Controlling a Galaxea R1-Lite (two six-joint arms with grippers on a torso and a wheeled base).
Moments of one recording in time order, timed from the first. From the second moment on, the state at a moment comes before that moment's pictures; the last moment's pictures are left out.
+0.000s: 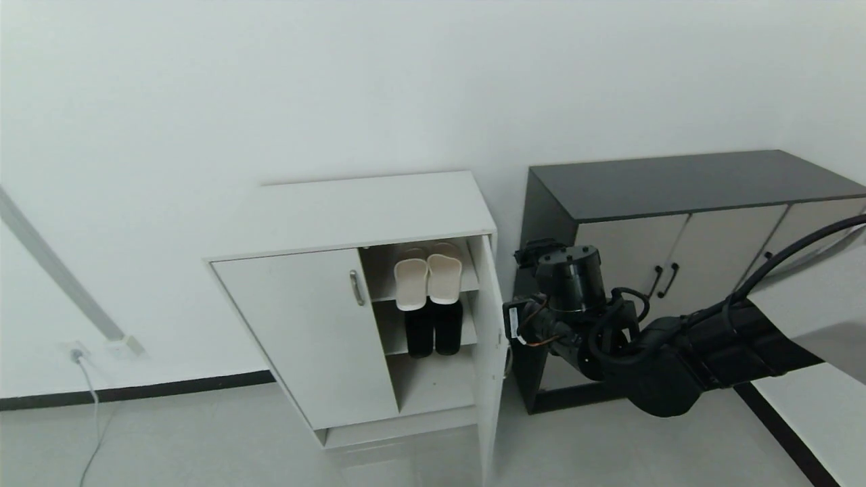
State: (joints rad) left arm 0.00 0.00 0.00 0.00 -0.01 -0.01; right arm 0.71 2.06 -1.12 -0.59 -0.41 0.15
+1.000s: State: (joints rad) left arm 0.00 0.00 0.00 0.00 -0.01 -0.01; right arm 0.60 2.14 -1.17 -0.60 -0.45 0.09
